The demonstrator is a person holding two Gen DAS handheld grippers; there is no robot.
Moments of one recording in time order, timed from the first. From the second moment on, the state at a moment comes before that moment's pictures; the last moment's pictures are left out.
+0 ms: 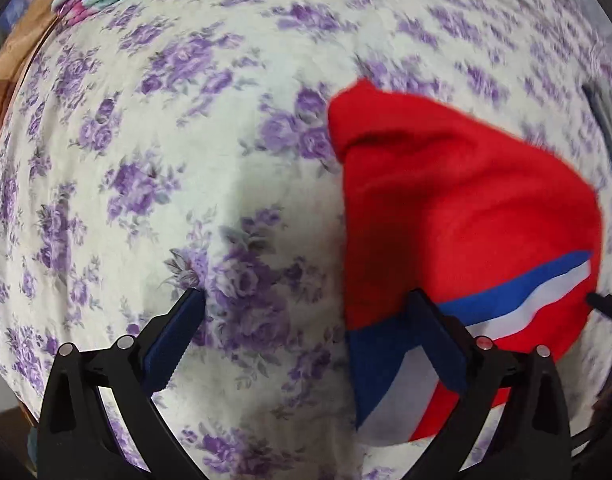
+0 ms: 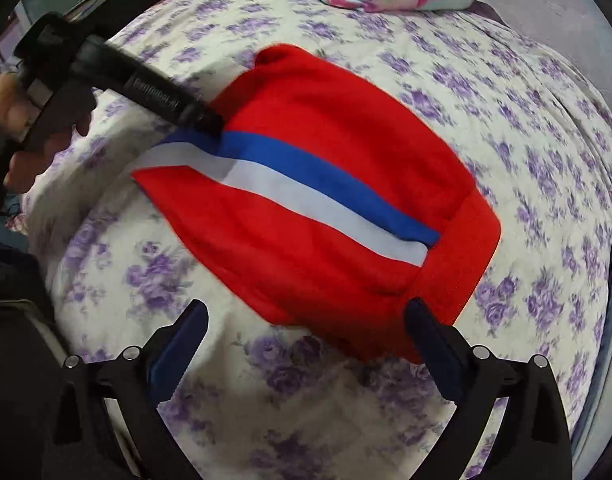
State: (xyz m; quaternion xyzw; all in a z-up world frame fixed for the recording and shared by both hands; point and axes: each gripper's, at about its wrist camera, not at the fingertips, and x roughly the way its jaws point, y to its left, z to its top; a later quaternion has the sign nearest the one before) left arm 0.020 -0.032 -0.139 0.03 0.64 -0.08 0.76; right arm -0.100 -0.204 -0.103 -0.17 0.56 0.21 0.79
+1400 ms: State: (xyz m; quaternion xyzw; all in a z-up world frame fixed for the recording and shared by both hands) left arm 0.104 -0.019 -0.123 -0.10 0.68 -0.17 0.71; right arm -0.048 -0.275 -0.103 0.09 0.57 0.13 0.80
